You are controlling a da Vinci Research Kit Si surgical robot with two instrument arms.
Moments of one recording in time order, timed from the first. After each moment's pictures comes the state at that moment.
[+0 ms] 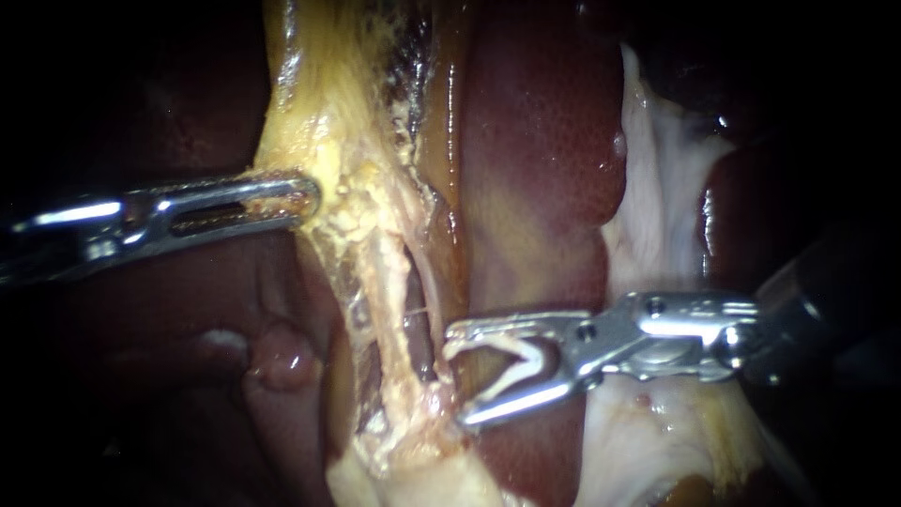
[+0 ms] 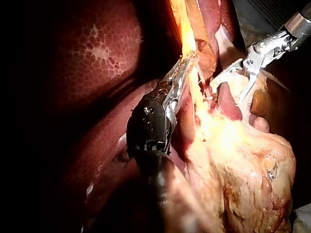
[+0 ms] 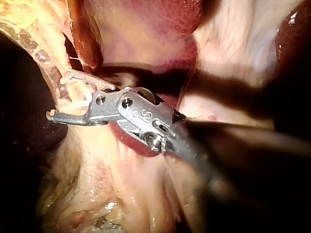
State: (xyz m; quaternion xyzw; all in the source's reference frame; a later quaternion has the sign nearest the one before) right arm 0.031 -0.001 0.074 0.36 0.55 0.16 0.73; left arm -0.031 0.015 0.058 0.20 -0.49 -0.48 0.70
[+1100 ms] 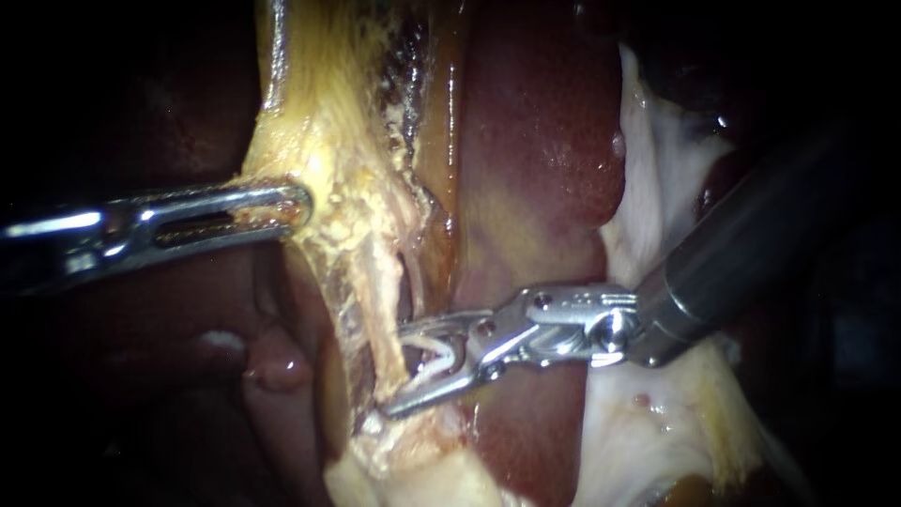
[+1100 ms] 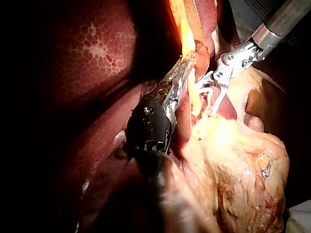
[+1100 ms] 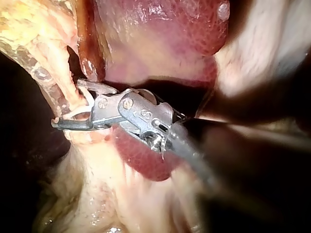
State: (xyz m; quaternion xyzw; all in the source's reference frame) right arm 0.035 -0.003 0.079 0.39 0.56 0.11 0.72; left arm -0.031 0.015 0.057 0.20 -0.49 -0.48 0.70
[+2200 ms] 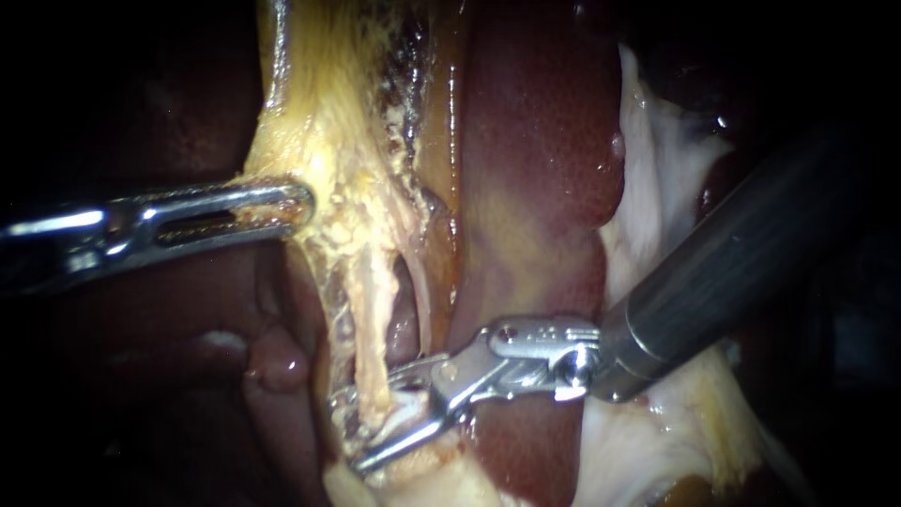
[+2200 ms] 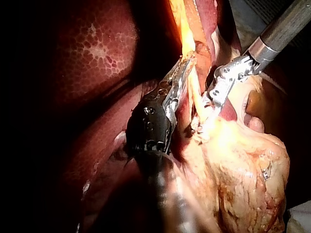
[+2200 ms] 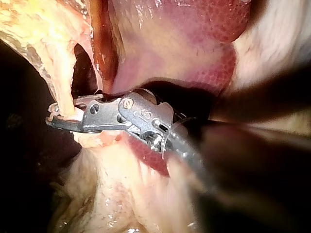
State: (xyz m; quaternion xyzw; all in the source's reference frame) right arm 0.038 -0.005 0.080 0.43 0.57 0.10 0.69; left arm -0.031 0.015 0.057 0.20 -0.49 -0.48 0.70
